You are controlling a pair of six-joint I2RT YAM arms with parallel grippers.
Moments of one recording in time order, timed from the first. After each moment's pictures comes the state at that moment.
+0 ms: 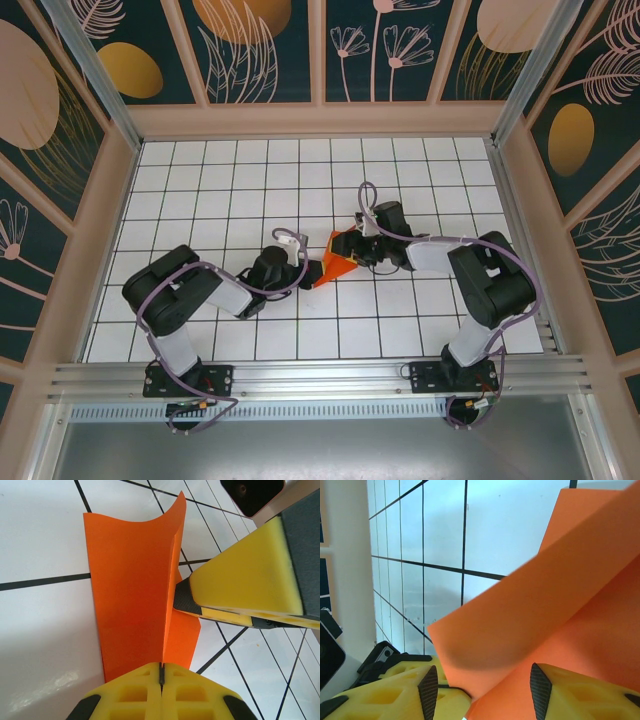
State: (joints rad) left arm -0.77 1.78 0.48 0.86 0.22 -0.73; right arm 0.48 1.70 0.75 0.17 -0.66 0.75
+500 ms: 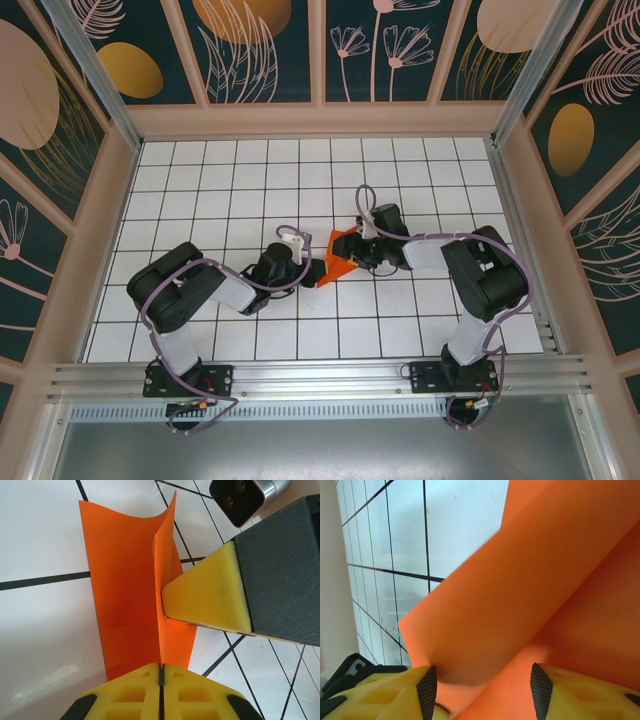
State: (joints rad) left arm -0.77 1.81 0.53 0.81 0.23 -0.74; right arm 0.48 1.76 0.76 0.15 -0.60 0.75
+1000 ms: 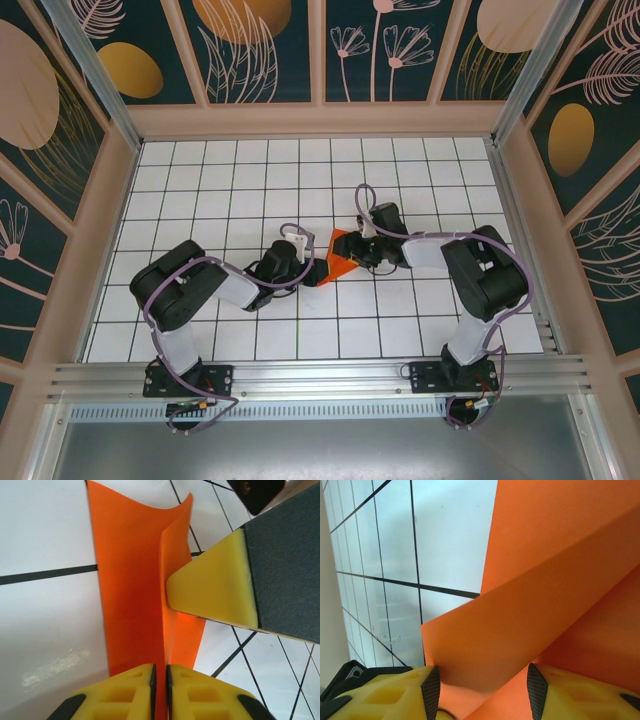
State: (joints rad) left arm -0.77 1.82 0.57 0.73 0.23 -0.74; right arm 0.49 1.76 0.78 0.11 -0.54 0.75
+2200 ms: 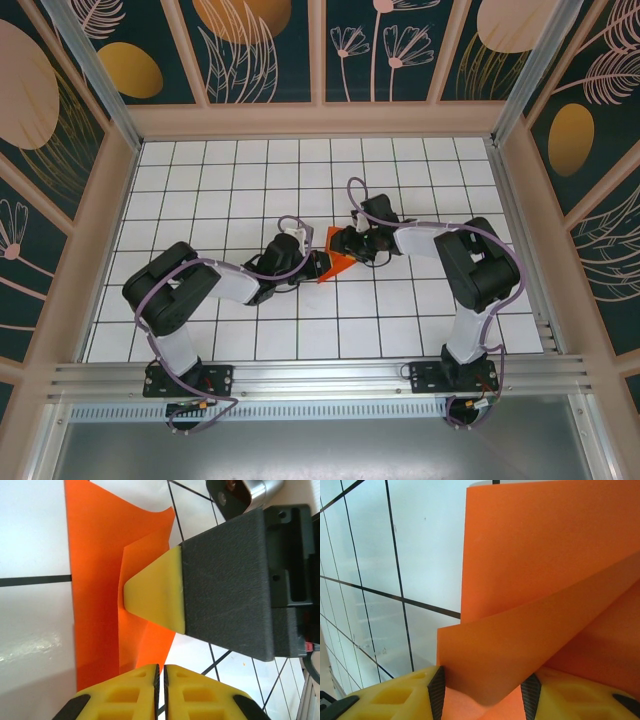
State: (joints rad) left arm -0.77 1.78 0.63 0.62 0.24 -0.89; right arm 0.50 1.84 0.93 -0.08 -0.52 0.70
